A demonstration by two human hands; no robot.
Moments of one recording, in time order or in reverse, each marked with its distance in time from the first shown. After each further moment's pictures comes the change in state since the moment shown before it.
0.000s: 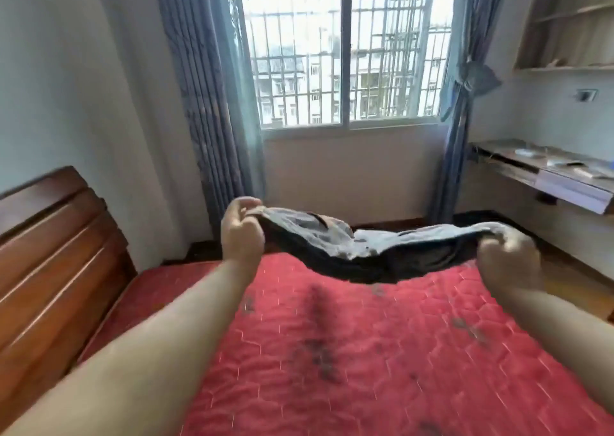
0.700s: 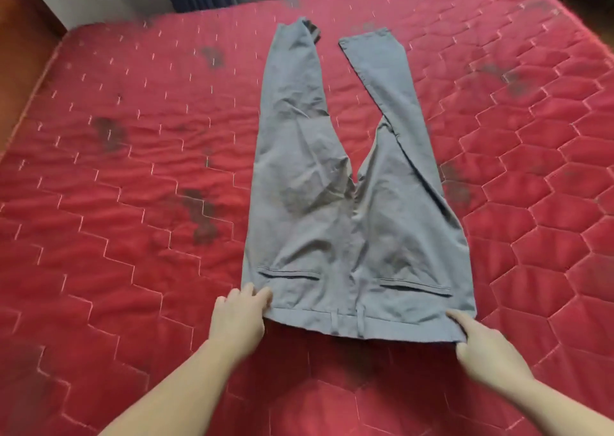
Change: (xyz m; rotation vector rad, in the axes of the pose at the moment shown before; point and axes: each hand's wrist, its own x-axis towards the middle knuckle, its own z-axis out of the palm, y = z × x) left_hand -0.443 -0.428 -0.250 1.695 -1.015 -0.144; right_hand -0.410 0.483 -0.055 -0.976 -1.072 0.402
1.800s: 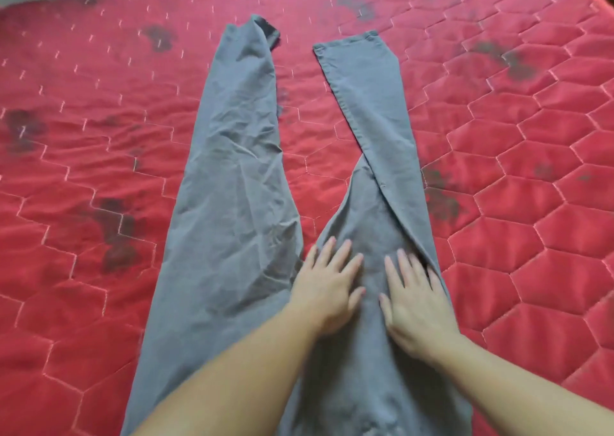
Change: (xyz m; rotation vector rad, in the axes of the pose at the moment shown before) left_hand 0.157 0.213 0.006 -0.112 0.058 0.436; right_hand 0.157 -0.032 -0.006 -0.286 0.306 -0.453
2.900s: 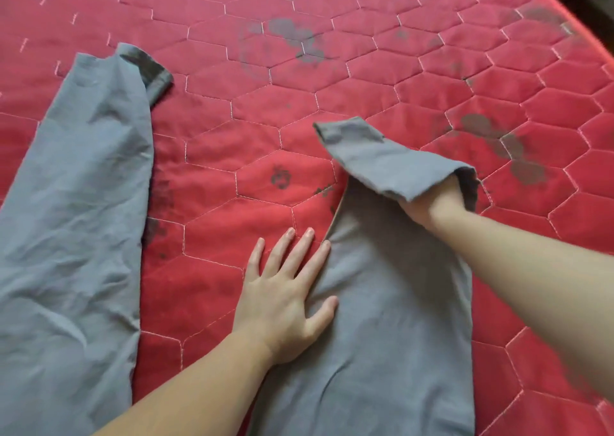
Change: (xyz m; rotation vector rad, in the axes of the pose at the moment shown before) left_hand 0.308 -0.060 -0.071 -0.036 0.244 -0.037; right_hand 0.425 0.191 -0.148 0.497 -0.010 0.489
